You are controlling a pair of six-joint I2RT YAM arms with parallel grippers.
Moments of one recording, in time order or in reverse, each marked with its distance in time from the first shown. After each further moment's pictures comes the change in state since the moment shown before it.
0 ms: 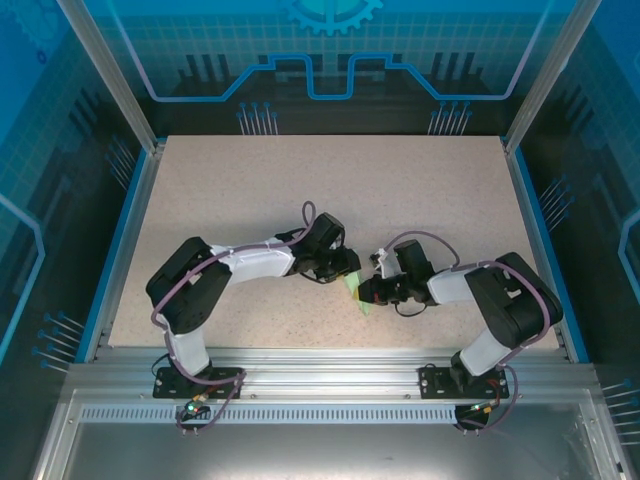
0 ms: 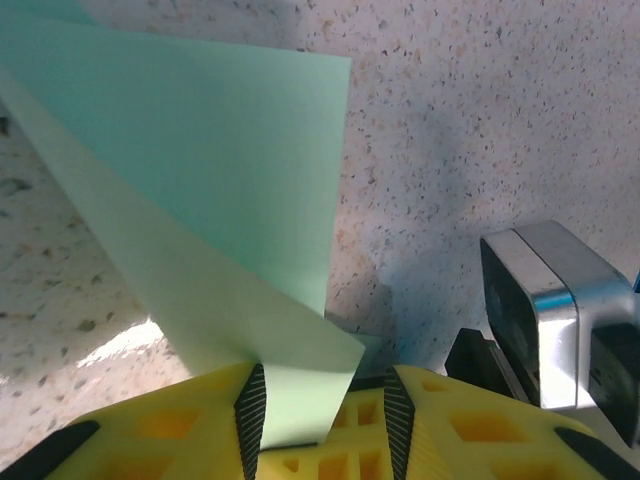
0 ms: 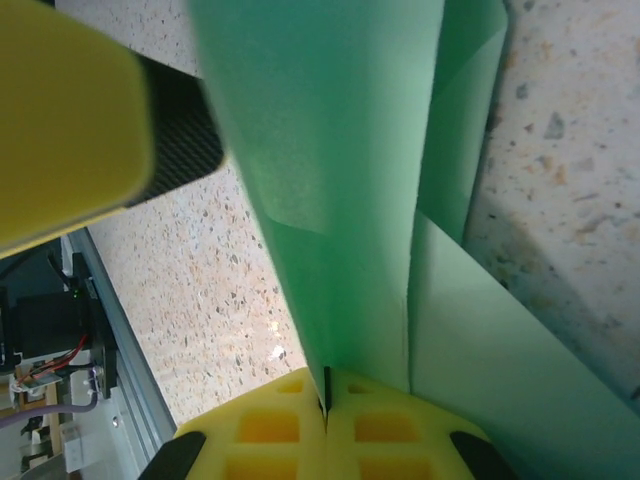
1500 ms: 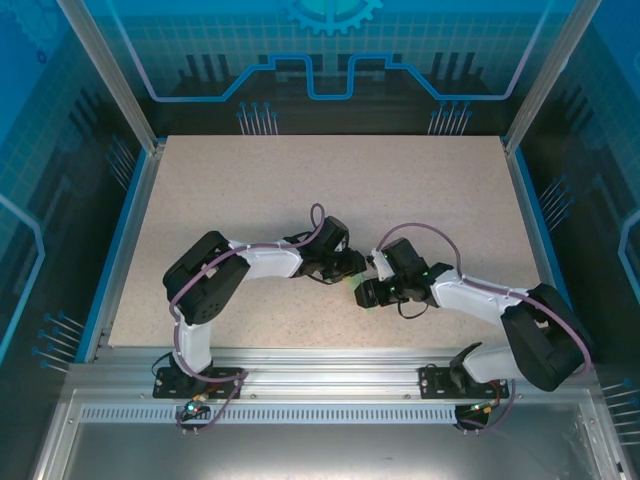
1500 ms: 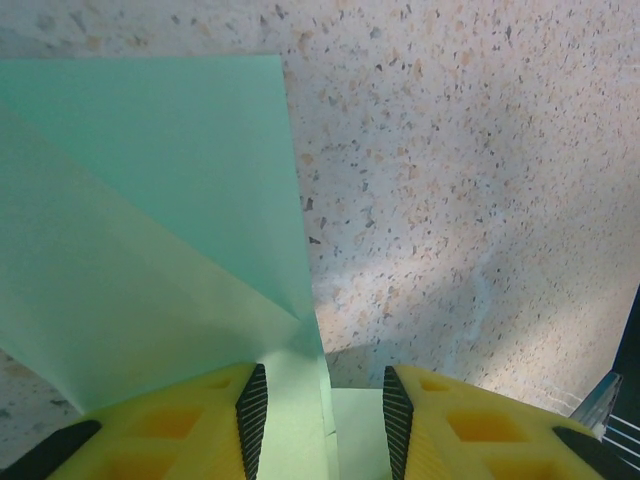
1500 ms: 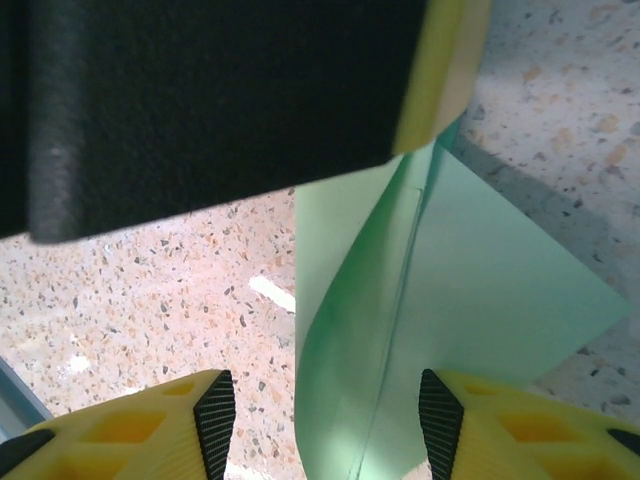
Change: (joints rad) left arm 0.000 0.099 0.005 0.127 0.020 0.027; right arm 0.165 -0.247 0.123 -0.482 0.428 -0.182
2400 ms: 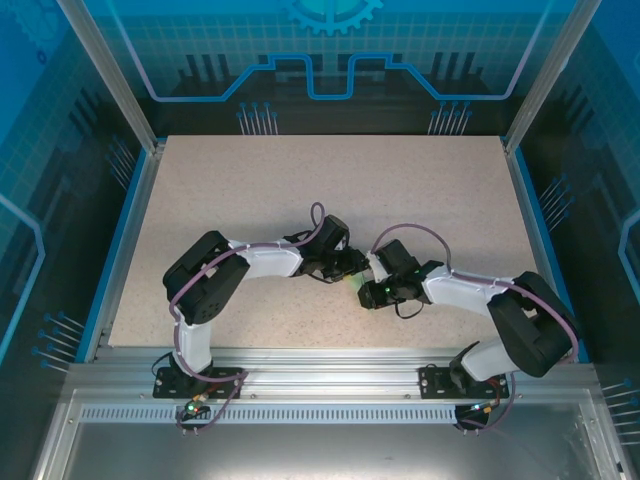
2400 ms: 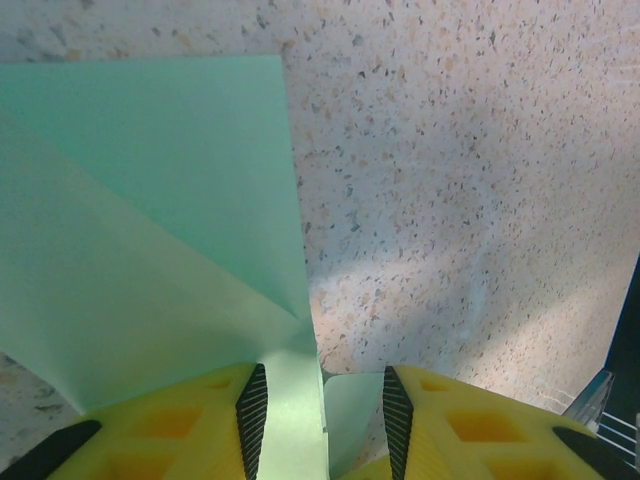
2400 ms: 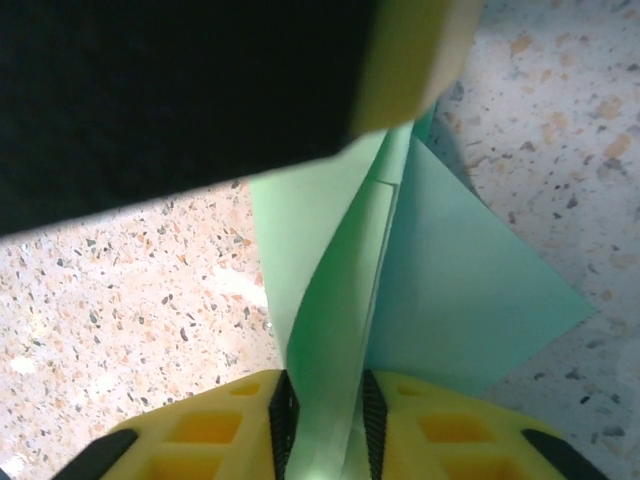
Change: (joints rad) left arm 0.000 0.000 0.007 0.000 0.007 0.000; right arm 0.017 0.079 0.022 -0.006 0.052 -0.019
